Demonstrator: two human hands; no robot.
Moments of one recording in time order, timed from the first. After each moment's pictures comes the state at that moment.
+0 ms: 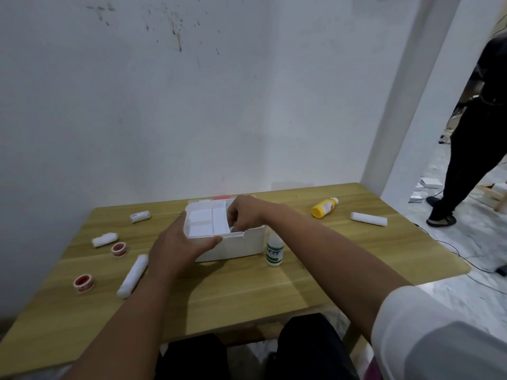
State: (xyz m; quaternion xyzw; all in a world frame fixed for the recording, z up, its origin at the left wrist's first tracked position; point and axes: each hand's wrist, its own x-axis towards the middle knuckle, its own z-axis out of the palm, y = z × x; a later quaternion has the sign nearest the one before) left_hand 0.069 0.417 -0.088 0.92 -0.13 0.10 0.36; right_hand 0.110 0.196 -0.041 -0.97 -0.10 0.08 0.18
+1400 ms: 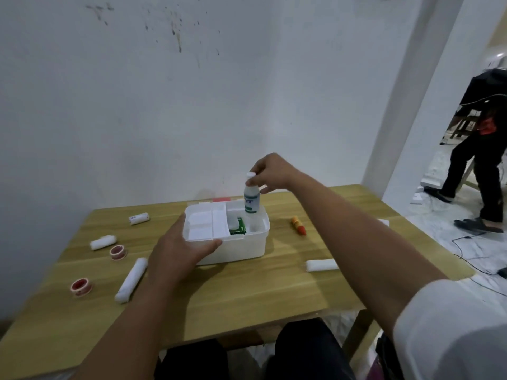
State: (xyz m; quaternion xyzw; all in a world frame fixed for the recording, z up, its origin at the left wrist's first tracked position) left_hand 0.074 0.420 -0.097 0.90 -0.13 0.10 0.41; right_hand 0.117 0.142 0.029 -0.91 0.05 -0.04 0.42
